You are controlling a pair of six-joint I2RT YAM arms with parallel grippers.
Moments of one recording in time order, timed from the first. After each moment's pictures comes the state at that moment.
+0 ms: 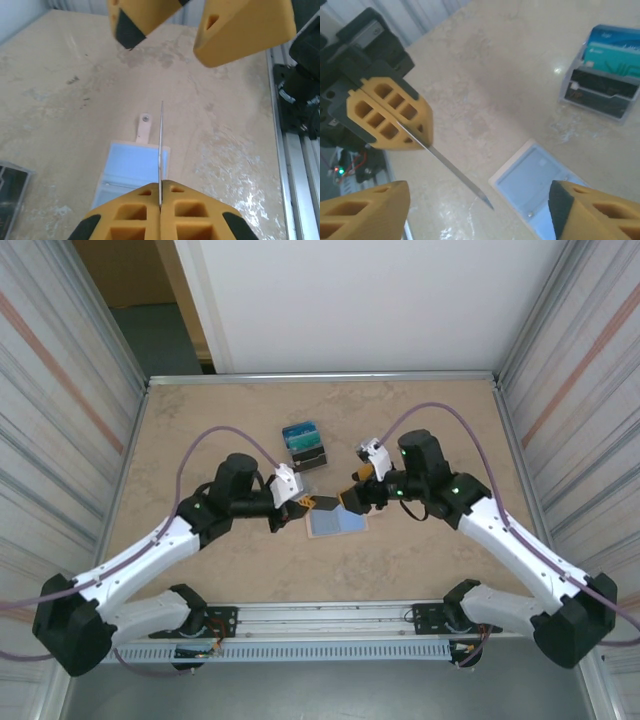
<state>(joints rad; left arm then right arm) -0.67 1.04 0.74 -0.19 0.54 0.30 0.60 1.06 0.94 -0.46 -0.50 0.07</state>
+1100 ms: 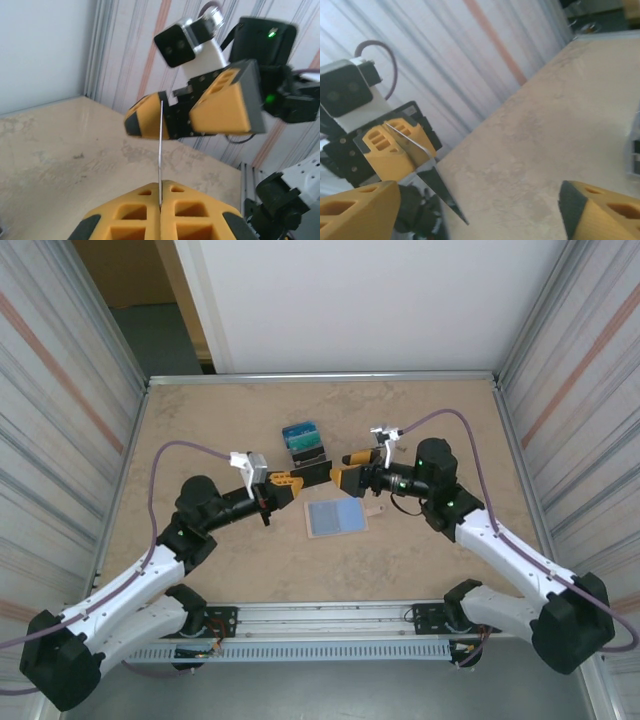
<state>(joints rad) -0.61 0.85 0.52 0.41 0.56 -0.31 0.54 1.08 0.73 0.25 -0.70 0.55</state>
